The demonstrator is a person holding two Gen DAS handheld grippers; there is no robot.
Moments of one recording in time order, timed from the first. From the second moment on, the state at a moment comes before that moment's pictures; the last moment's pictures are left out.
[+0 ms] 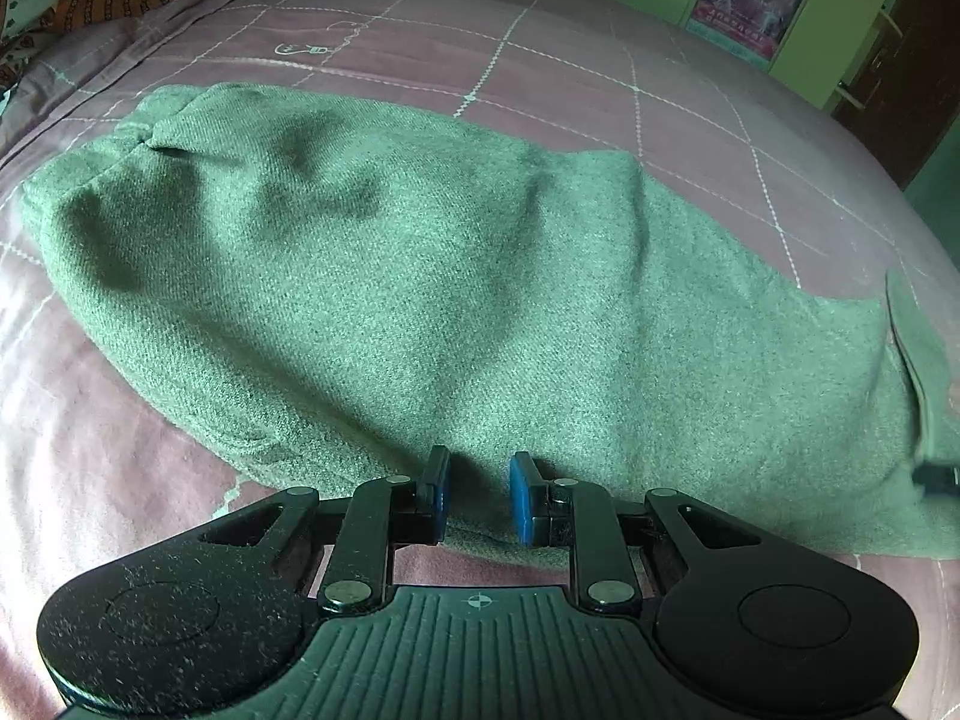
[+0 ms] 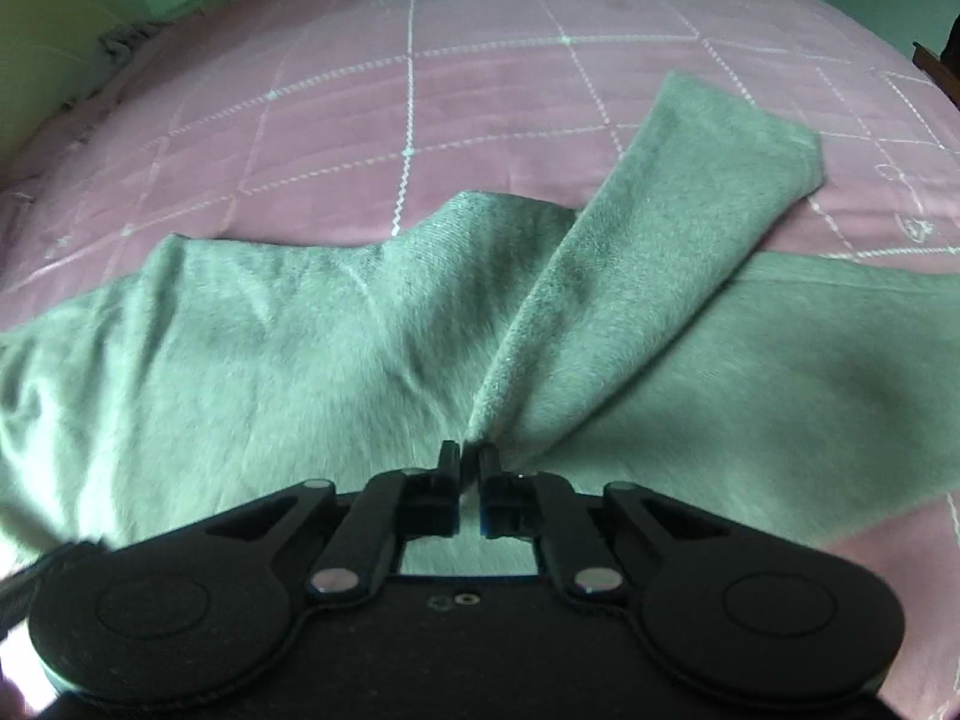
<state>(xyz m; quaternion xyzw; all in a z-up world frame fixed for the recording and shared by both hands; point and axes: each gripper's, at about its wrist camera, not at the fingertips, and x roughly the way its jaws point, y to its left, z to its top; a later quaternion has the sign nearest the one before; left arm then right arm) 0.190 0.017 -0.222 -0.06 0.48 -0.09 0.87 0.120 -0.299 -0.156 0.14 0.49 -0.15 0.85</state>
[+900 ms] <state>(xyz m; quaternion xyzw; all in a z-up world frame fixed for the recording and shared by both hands) 0.190 0.018 -0.222 -0.06 0.48 -0.10 0.87 0.117 -0.370 -0.149 0.12 0.47 -0.22 0.84</state>
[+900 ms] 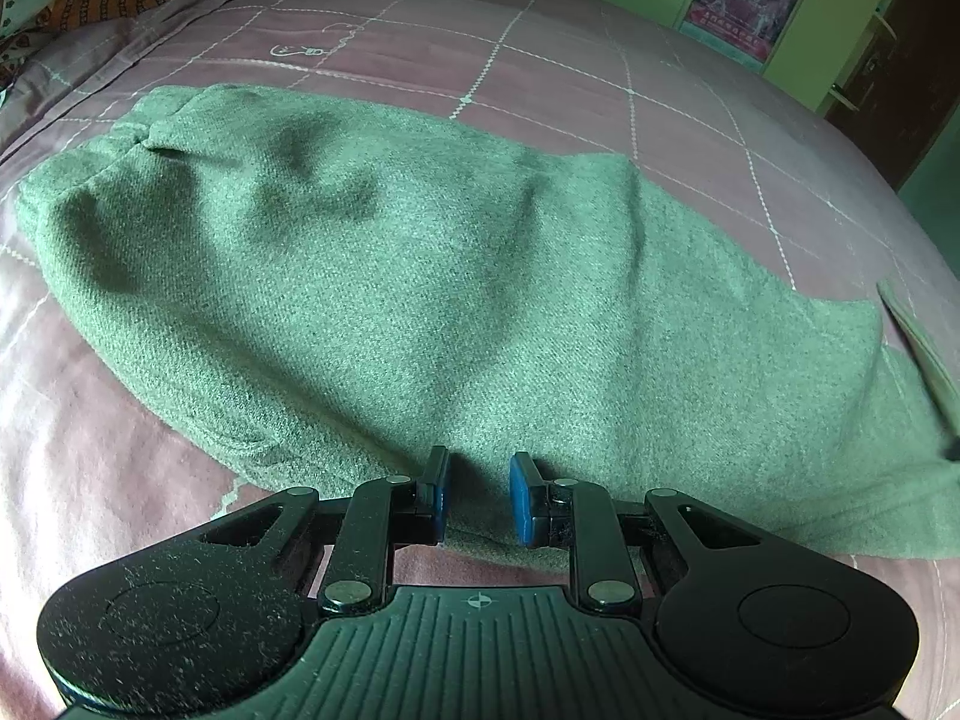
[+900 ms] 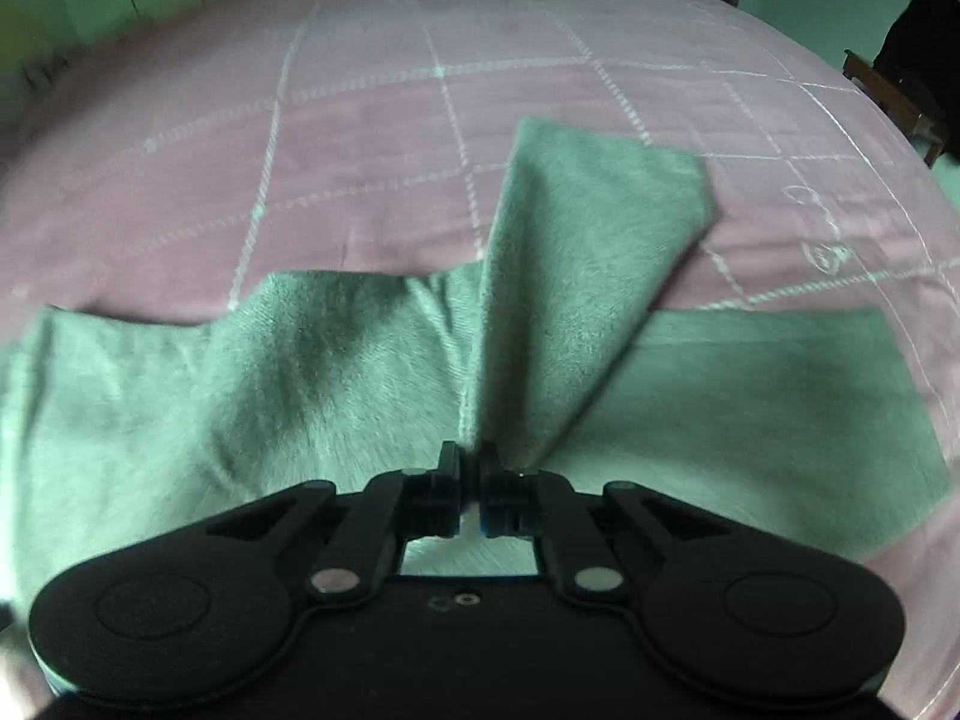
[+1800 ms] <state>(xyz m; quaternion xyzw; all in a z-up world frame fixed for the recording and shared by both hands) 0.191 0.012 -0.222 -0.04 0.47 -0.09 0.87 0.083 -0.433 -0.125 0.14 0.38 -0.29 0.87</state>
